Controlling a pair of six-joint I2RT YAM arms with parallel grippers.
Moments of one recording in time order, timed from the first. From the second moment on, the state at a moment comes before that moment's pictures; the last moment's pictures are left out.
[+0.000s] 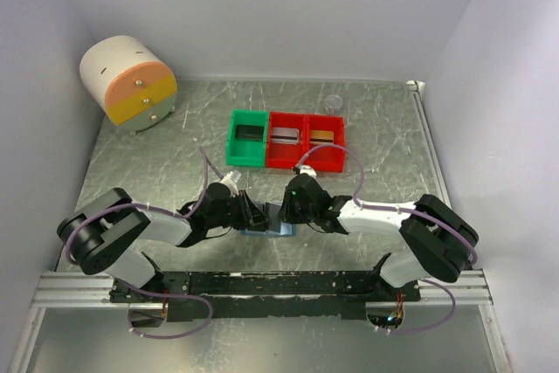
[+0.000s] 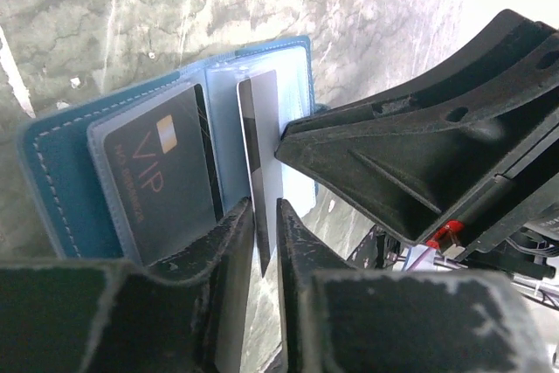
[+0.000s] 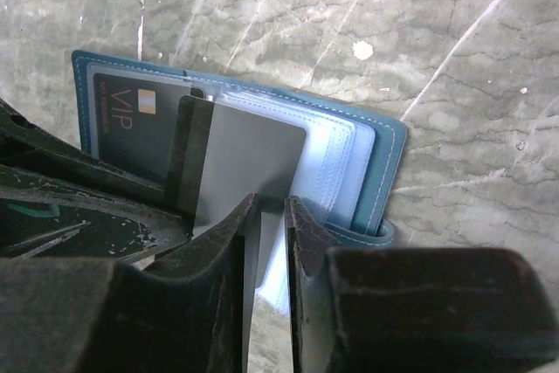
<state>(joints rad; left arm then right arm) -0.81 1.50 0.32 0.67 0.21 -1.06 0.87 1.44 0.57 0.05 0.06 0.76</state>
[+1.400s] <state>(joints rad) -0.82 0.88 0.40 0.09 -0.01 -0.91 0.69 1.20 0.38 0.45 -0.14 0.83</state>
